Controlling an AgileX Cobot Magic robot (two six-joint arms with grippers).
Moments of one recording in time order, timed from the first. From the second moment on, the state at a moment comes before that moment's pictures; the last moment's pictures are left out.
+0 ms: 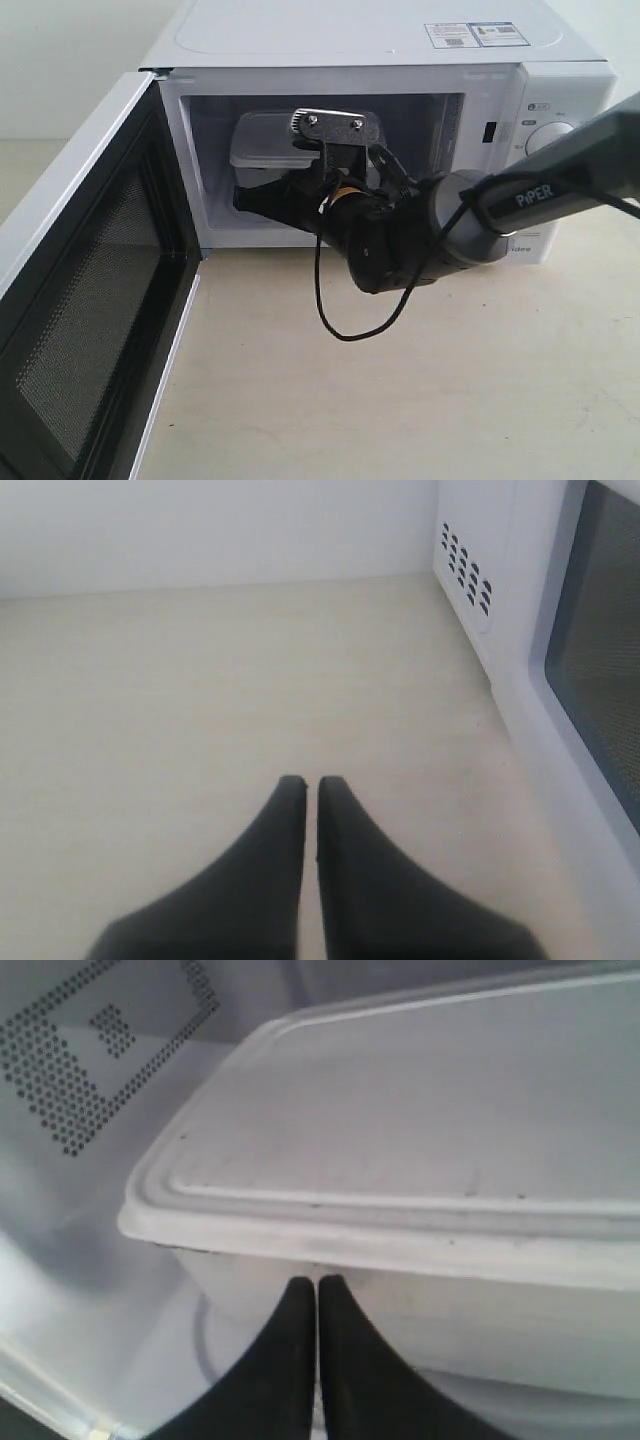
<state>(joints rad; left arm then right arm) 0.02 0.00 0.00 -0.02 0.36 0.10 0.71 2.12 -1.15 0.40 -0.59 0.06</state>
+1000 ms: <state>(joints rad) 0.02 0.00 0.00 -0.02 0.36 0.10 0.78 1.28 -0.58 0.50 0.01 0.02</state>
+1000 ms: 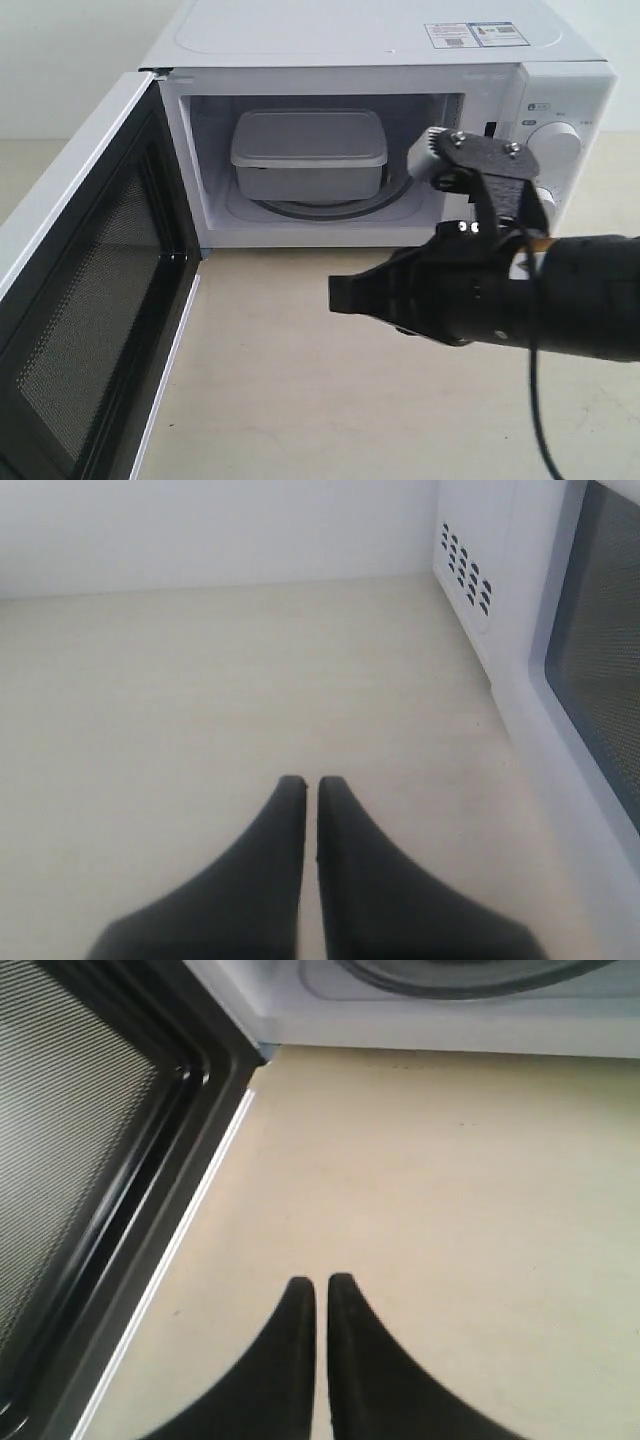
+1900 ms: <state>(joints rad) 0.02 0.00 0.00 -0.02 0.36 0.10 0.78 0.40 -0.57 0.47 0.84 -0.05</state>
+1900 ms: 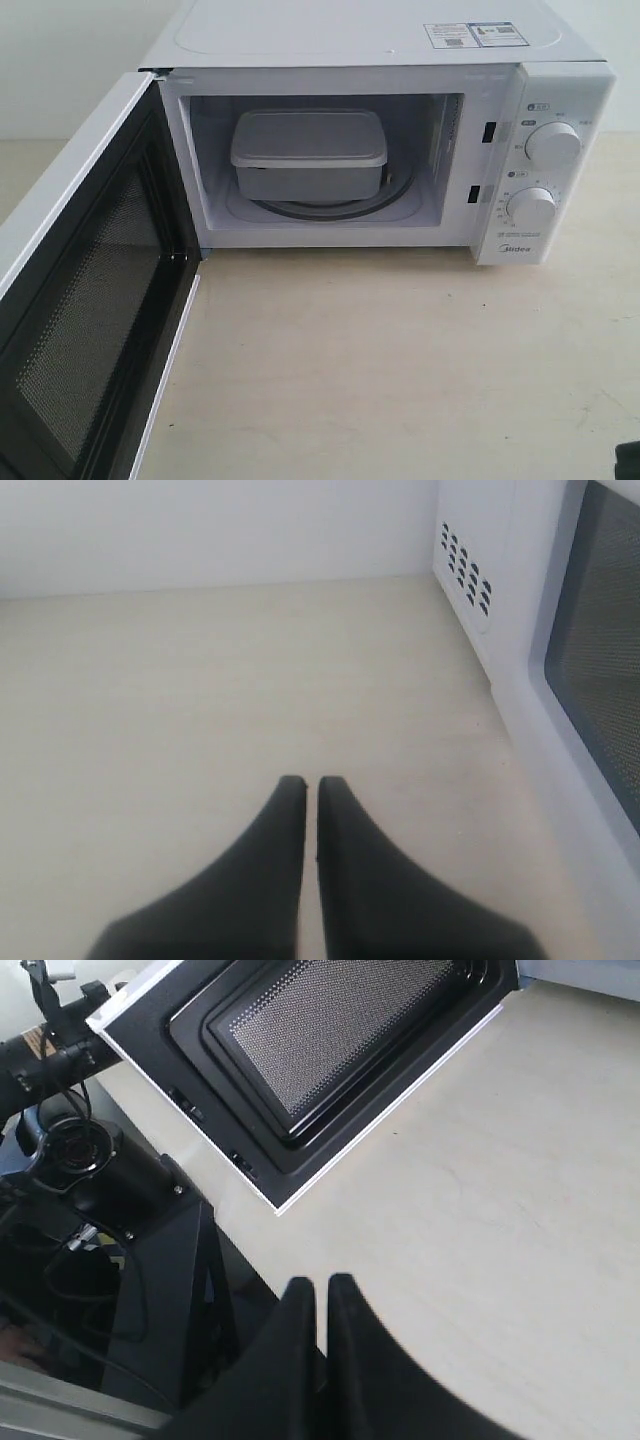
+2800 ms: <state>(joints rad) 0.02 0.00 0.00 -0.02 0.36 0.10 -0.01 0.10 -0.30 0.21 0.26 -0.23</state>
